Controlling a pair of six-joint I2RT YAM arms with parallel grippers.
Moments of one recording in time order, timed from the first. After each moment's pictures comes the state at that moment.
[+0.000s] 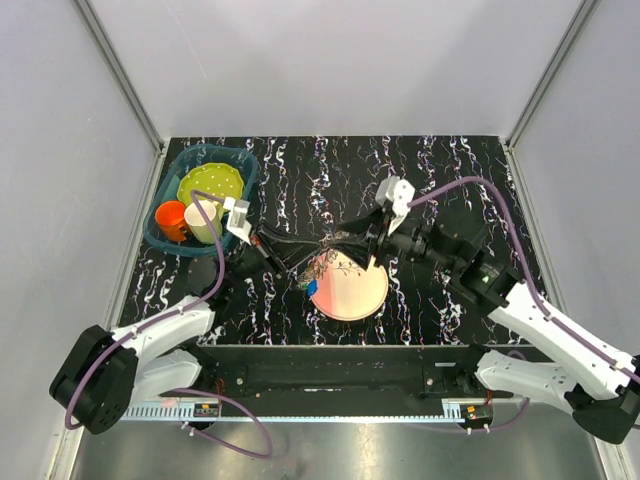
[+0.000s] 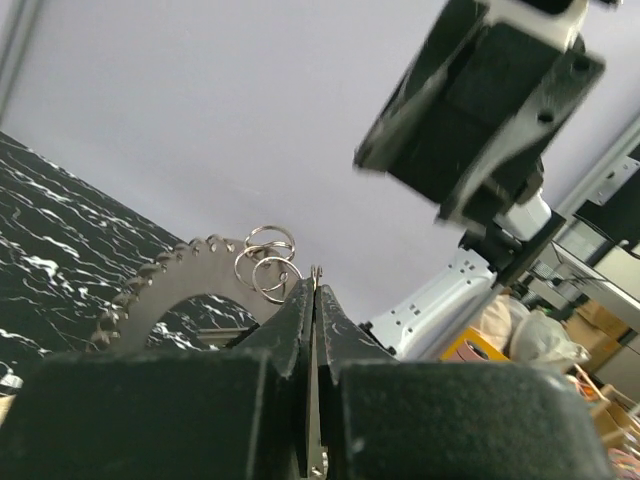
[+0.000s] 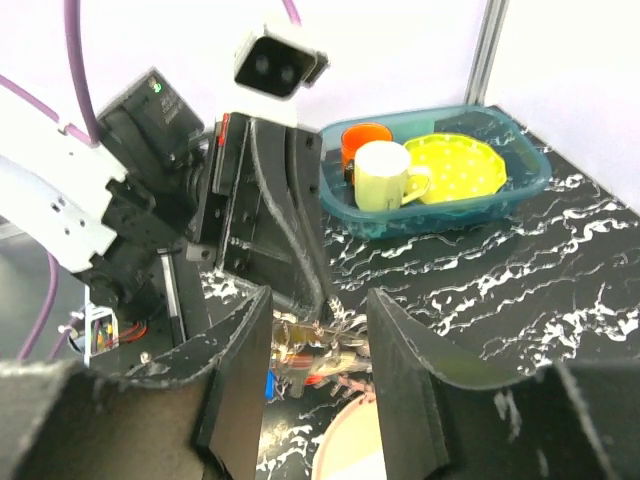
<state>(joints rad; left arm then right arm) -0.59 1.07 0.38 1.23 0.56 -0.94 0.85 0.95 0.99 -0.01 -0.33 0.04</state>
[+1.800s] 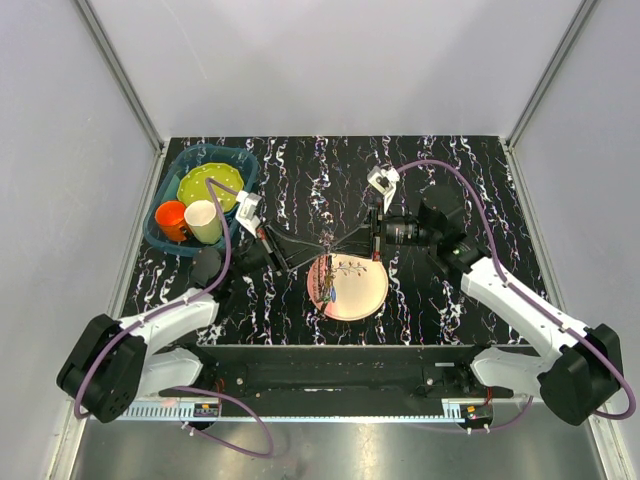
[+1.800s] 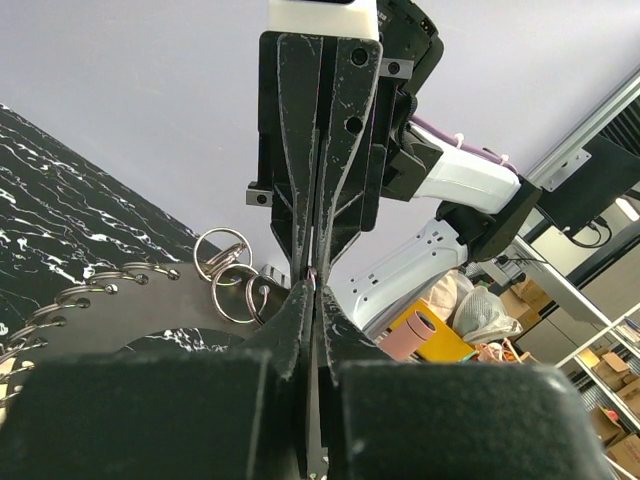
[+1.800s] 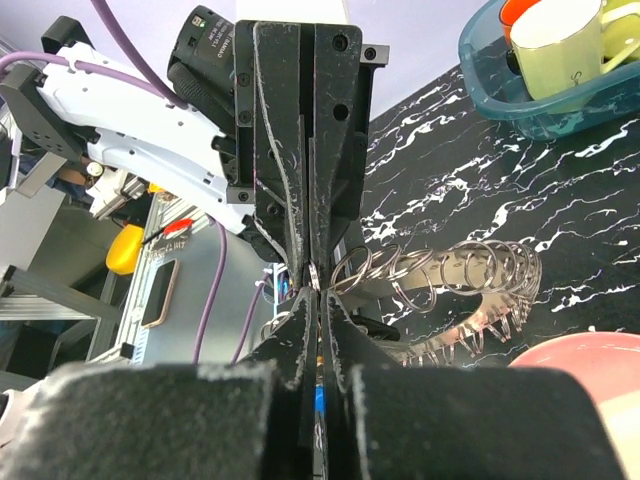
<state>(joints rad) -0.56 1.15 0.43 1.23 0.72 -1.10 0.58 1.16 0.91 0.20 -0.91 0.55</state>
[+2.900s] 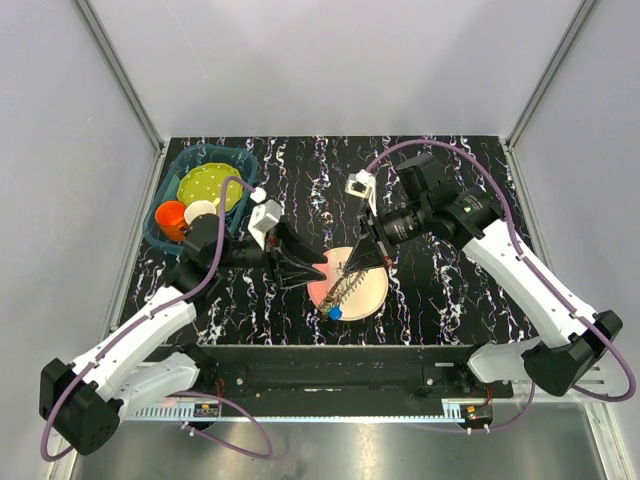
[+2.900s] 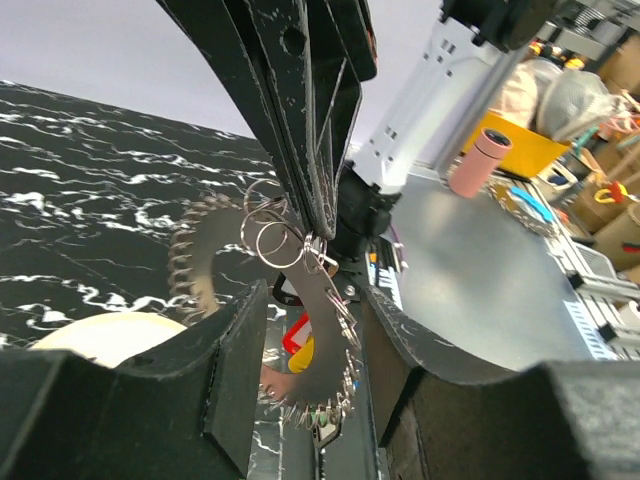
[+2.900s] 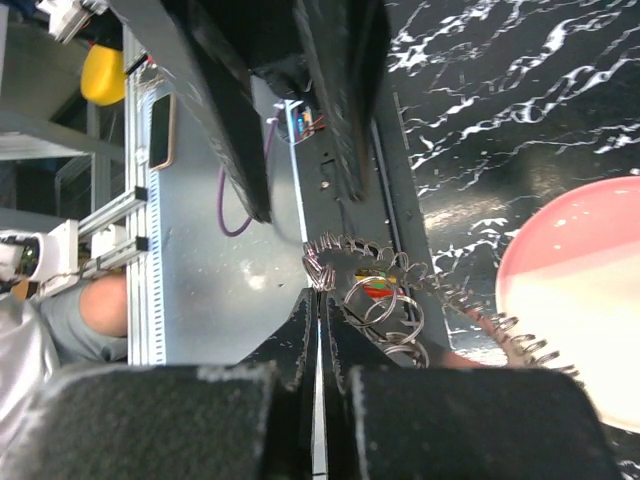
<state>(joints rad) -0.57 0.93 0.74 0.34 1.00 -0.40 0.62 1.33 1.49 -0.94 -0.94 -0.02</state>
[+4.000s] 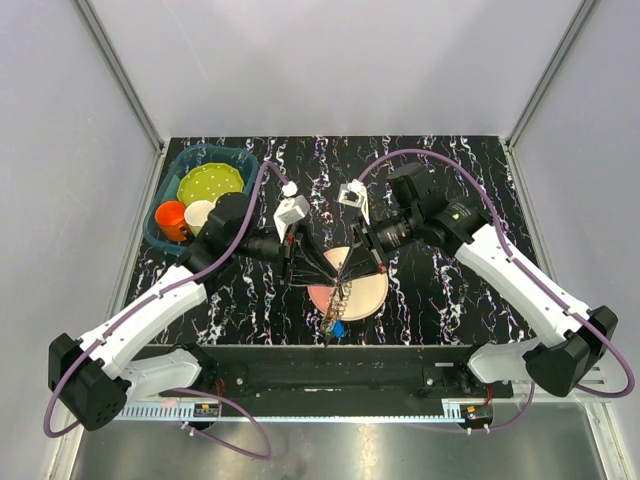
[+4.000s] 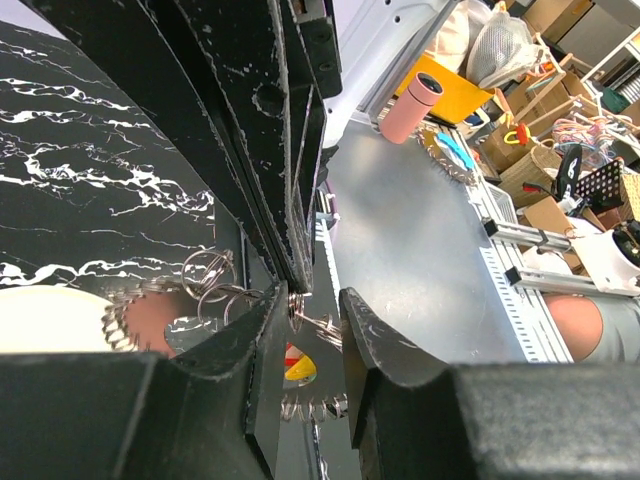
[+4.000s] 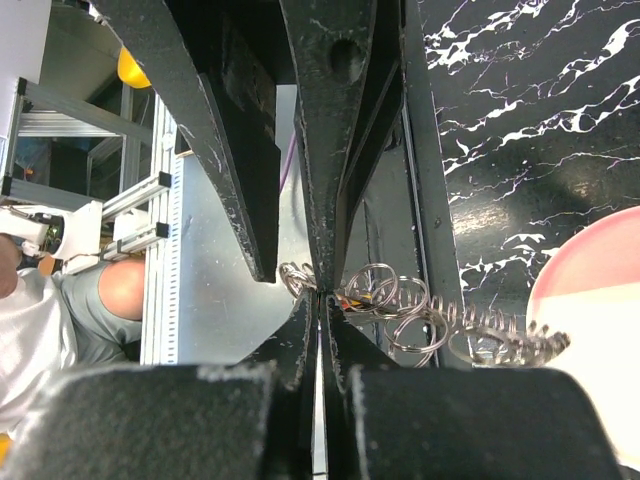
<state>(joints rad) -0.65 1.08 0.92 0.07 1.14 -0.35 0.67 1.32 1.40 -0.83 -1.01 0.01</state>
